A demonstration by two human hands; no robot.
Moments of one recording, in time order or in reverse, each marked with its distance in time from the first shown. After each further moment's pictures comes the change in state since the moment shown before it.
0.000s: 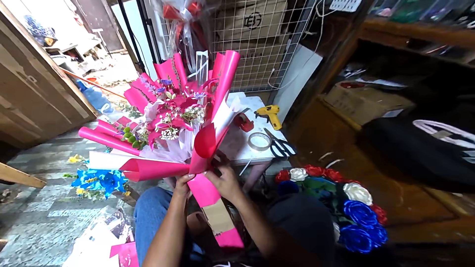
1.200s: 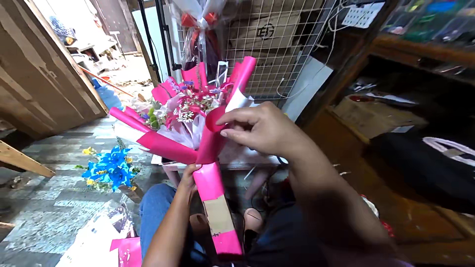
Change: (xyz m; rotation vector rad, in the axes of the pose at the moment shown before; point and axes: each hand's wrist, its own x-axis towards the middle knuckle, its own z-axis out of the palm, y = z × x) left_hand 0.014 0.021 0.025 -0.059 0.125 -0.138; right_hand 0.088 -0.159 -0.091 -0.433 -0.397 -0.660
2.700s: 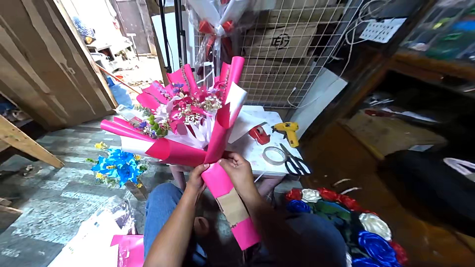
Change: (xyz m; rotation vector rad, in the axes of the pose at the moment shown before) left_hand 0.006 -0.005 -0.001 0.064 0.188 0.071; right_hand -0.055 0.017 0.149 0.623 0.444 0.806
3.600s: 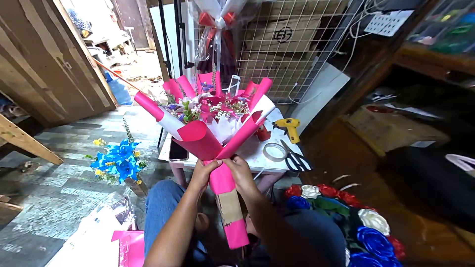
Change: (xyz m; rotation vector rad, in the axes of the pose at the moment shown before) left_hand 0.005 -0.002 0.006 0.304 0.031 -0.146; right_hand 0.010 0.033 -0.002 0.177 0.042 0.225
